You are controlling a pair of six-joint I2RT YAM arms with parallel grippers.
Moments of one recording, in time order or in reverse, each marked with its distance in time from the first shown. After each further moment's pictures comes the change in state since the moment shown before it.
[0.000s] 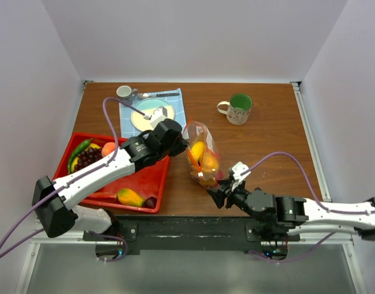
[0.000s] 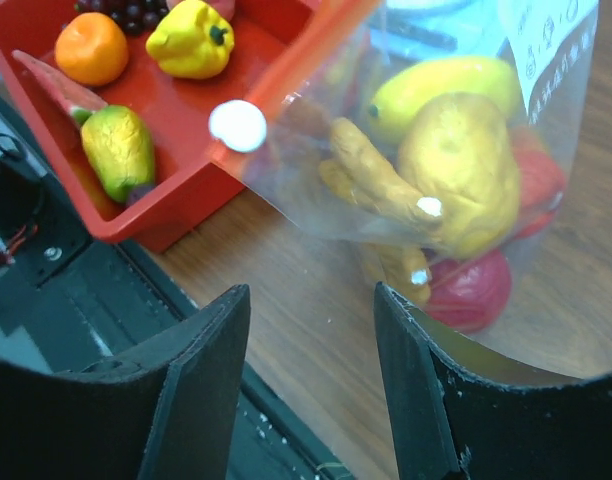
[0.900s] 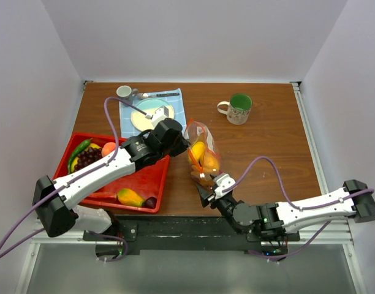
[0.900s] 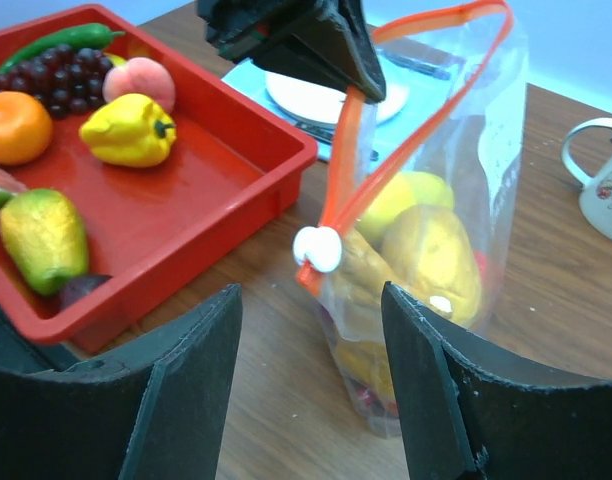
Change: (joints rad) left arm 0.000 0.006 0.009 0.002 0.032 0.010; right arm 0.240 0.342 -0.024 0.595 0.471 -0.356
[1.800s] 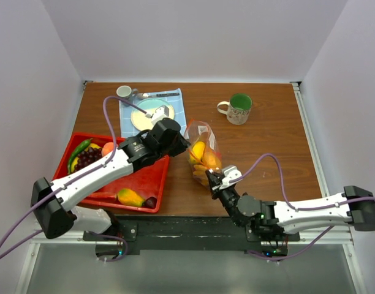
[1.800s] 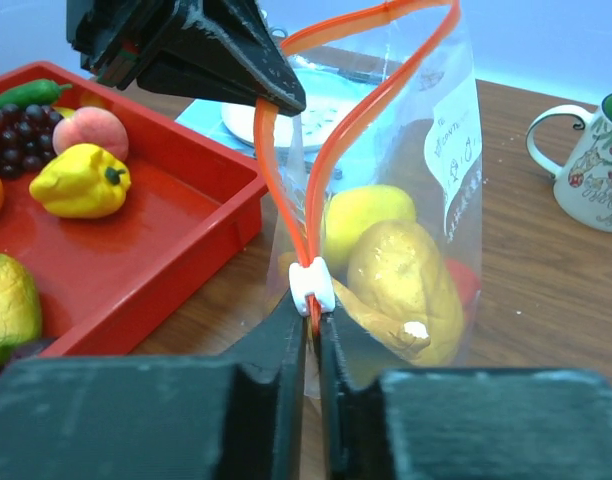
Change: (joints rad) left arm 0.000 -0.021 0.000 0.002 0.021 0.039; right arm -0.151 0.008 -0.111 0.247 -0.050 -0.026
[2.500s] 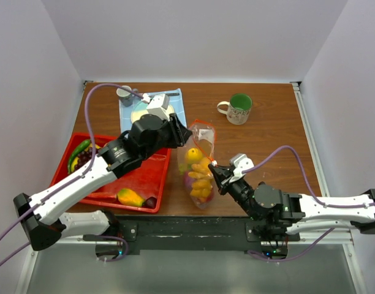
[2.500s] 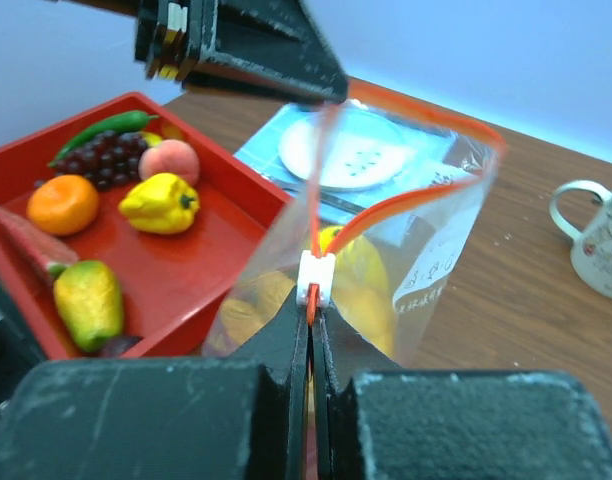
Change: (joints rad) left arm -0.004 -0.140 0.021 0.122 0.051 0.381; right arm -0.001 -0.185 0.273 -0.470 -0.143 0.010
